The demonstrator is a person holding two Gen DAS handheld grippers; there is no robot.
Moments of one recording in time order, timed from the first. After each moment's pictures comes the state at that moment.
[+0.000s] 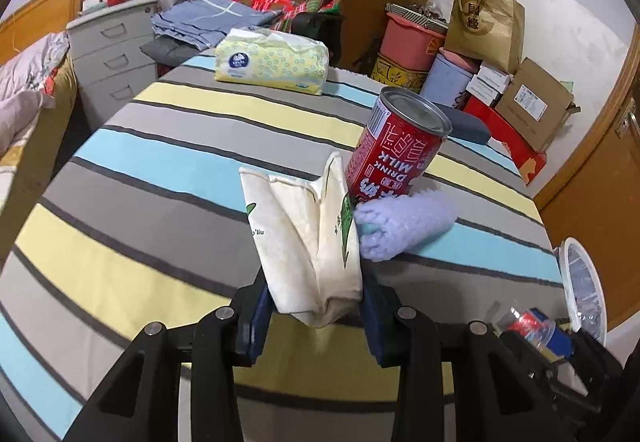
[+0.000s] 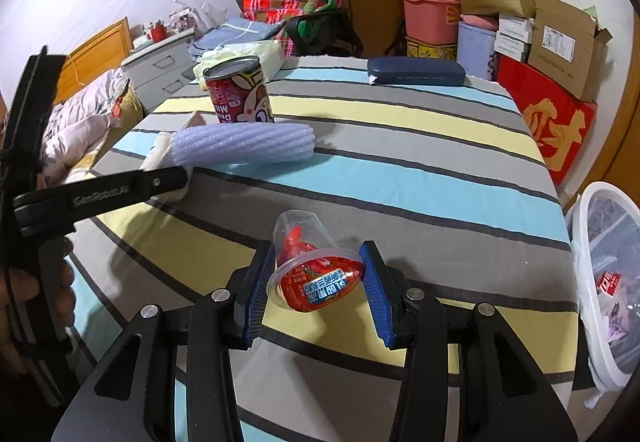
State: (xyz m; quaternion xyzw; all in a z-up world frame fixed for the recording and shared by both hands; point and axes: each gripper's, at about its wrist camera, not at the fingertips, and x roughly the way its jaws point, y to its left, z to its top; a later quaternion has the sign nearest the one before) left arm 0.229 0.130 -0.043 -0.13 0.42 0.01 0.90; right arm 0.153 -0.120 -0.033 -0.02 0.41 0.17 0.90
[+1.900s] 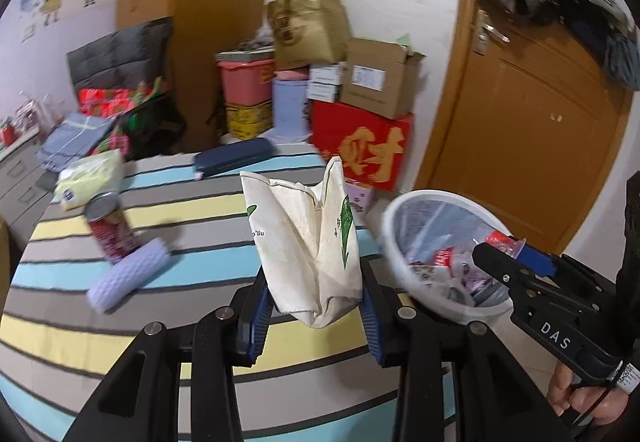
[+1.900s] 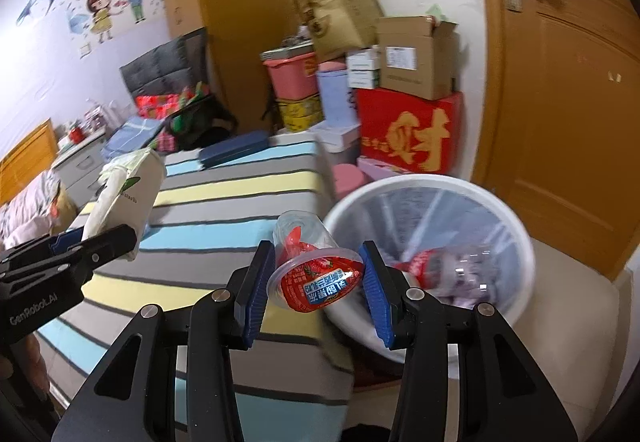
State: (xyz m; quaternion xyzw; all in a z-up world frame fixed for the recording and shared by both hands) left arm 0.164 -0.104 0.046 0.01 0.33 -0.18 0.93; right arm 0.102 -0.290 0.014 0.06 0.32 0.00 0.95
